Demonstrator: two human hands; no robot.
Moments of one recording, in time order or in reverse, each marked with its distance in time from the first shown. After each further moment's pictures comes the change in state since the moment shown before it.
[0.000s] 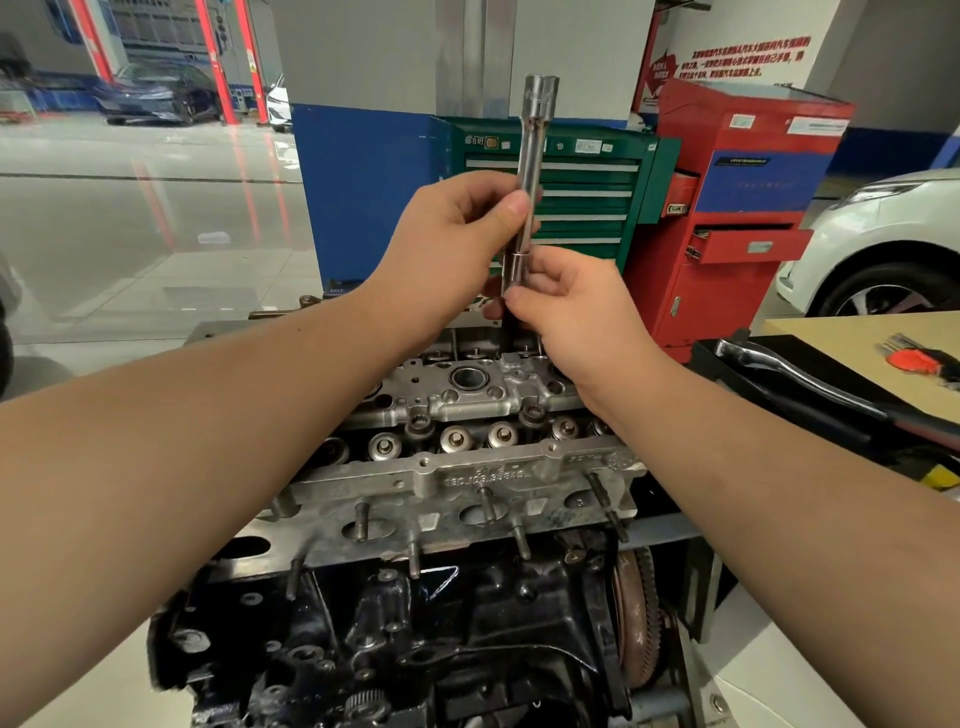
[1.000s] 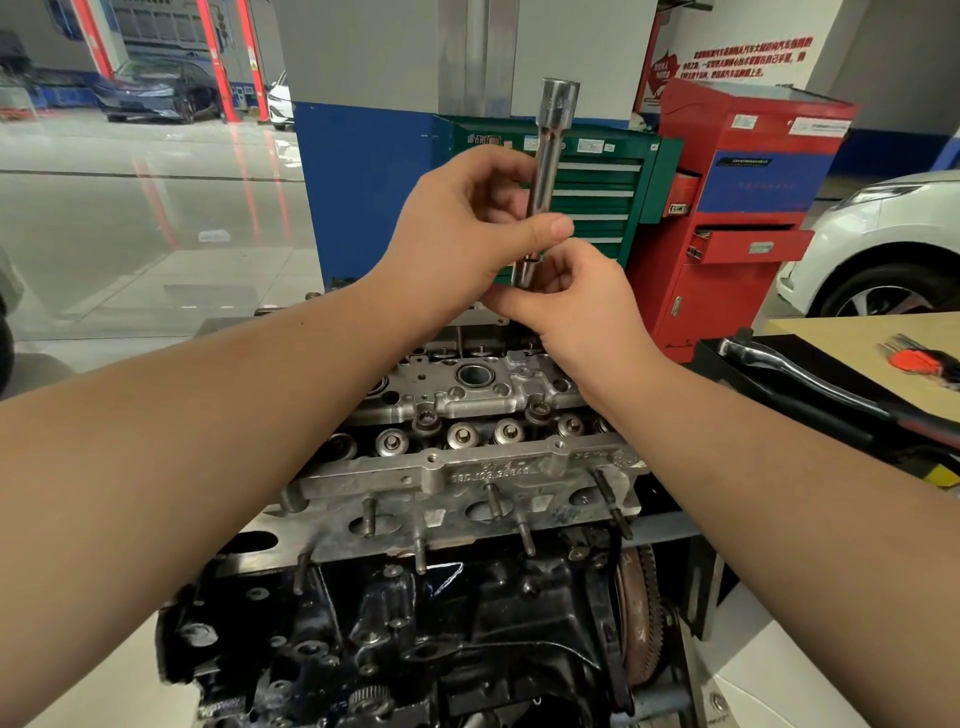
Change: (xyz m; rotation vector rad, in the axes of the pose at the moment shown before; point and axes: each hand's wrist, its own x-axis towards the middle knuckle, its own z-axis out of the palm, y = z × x) left_hand -0.001 0.007 -0.002 0.049 0.027 0.044; right_hand 0.004 0.004 0.005 -0.163 0.150 -0.036
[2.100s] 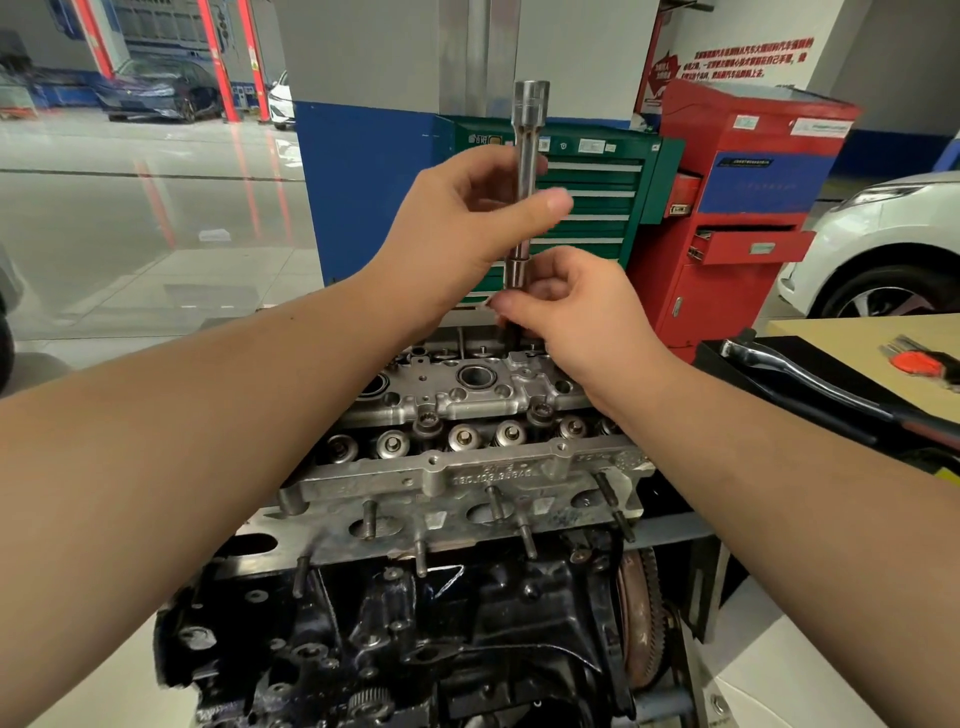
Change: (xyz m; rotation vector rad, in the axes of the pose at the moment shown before) left_hand 0.001 0.003 -0.005 -0.122 -0.045 -0.073; right_hand -0.002 -0.001 -0.003 -0.002 -0.105 0.000
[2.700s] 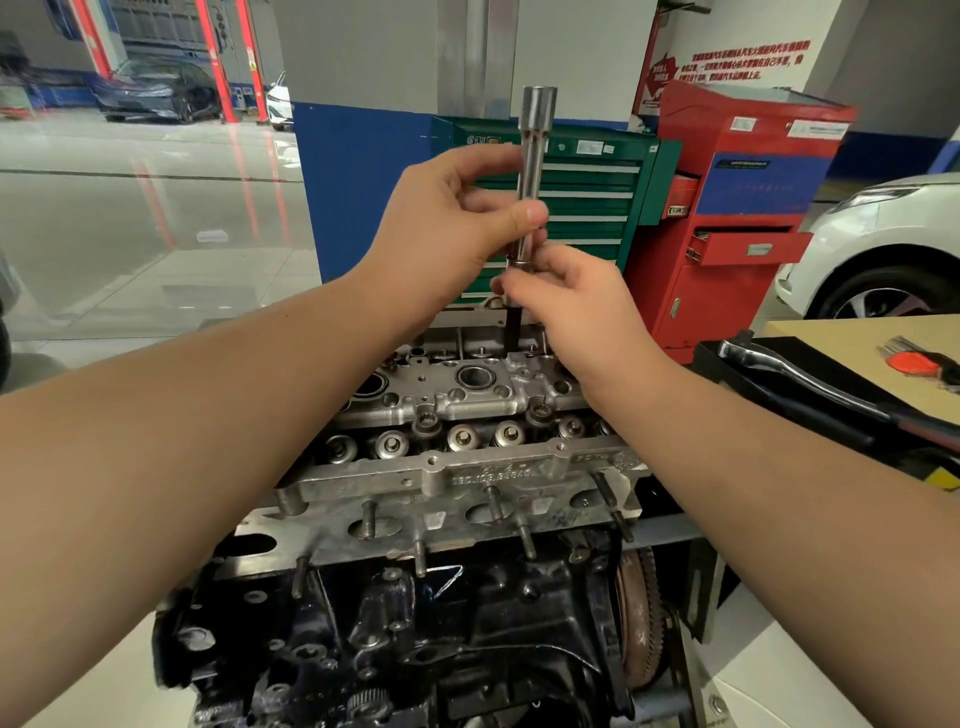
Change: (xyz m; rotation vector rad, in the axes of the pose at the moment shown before) left_hand 0.003 -0.005 -0.006 -0.046 -0.006 0.007; right_hand 0.000 -0.003 0.002 0.077 -0.004 0.005
